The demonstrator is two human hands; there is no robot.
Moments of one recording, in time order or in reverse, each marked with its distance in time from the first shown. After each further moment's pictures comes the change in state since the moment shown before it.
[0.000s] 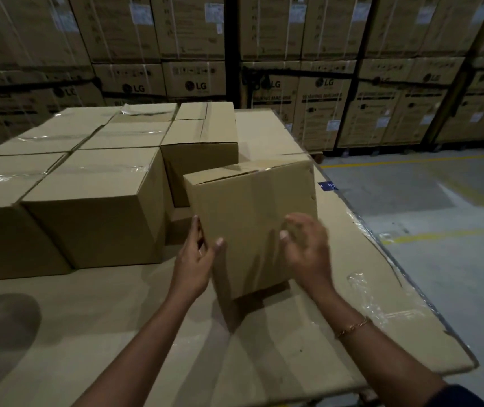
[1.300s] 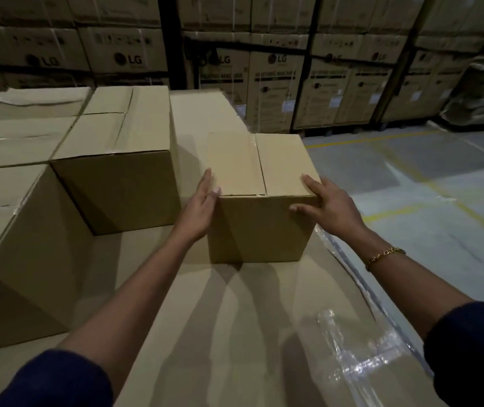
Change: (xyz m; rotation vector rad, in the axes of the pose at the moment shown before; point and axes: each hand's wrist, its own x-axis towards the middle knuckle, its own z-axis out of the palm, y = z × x) left_hand 0.229 0.081 0.146 0.008 -0.263 0.120; right_hand 0.222 0.160 -0.083 -0.574 -0.346 0.223
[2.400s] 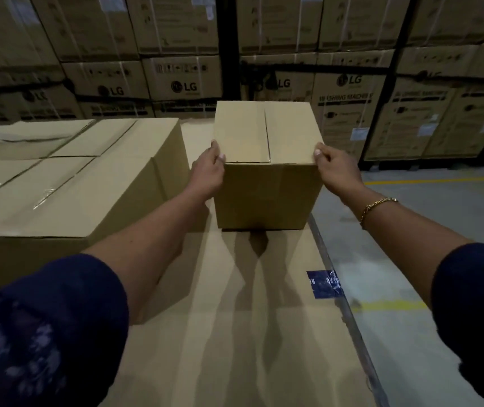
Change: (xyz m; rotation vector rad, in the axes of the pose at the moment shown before) left_hand 0.387 0.002 0.050 0.203 0.338 -0.067; right_hand 0.433 0.060 0.071 0.387 0.070 -0.012
